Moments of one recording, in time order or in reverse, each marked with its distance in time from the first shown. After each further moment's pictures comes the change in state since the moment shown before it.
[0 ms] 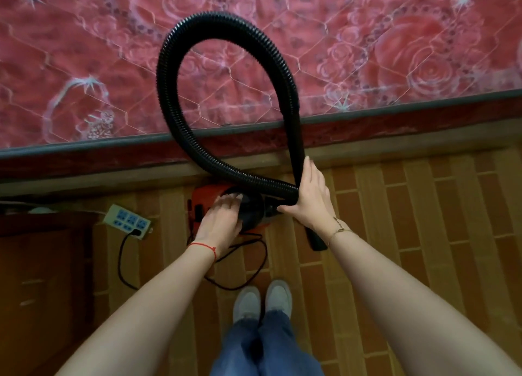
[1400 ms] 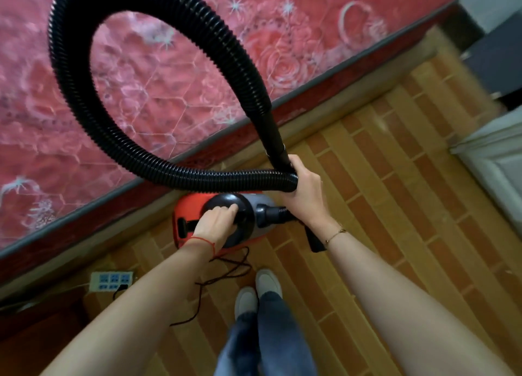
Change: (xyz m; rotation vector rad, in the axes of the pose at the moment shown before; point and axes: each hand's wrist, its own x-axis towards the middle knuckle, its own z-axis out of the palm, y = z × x) left_hand -0.003 0.154 -0.081 0.373 -0.330 0.340; right_hand -0.131 0.064 -0.142 0.546 0.440 0.132
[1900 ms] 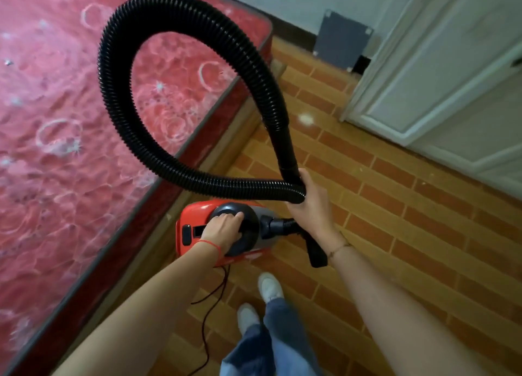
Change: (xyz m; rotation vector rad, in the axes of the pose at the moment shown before) left_hand -0.060 0.187 -0.094 0.309 -0.054 0.428; right_hand -0.173 0.006 -0.179 0.086 0.481 0.297
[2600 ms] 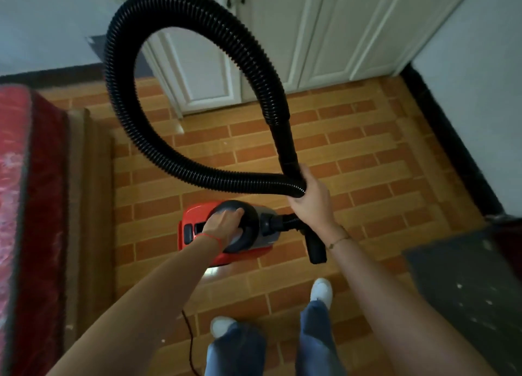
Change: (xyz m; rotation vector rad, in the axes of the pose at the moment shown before) left_hand 0.014 0.335 0.032 0.389 -0.184 0.568; right_hand -0.238 0.167 -0.226 -0.026 0.598 0.420
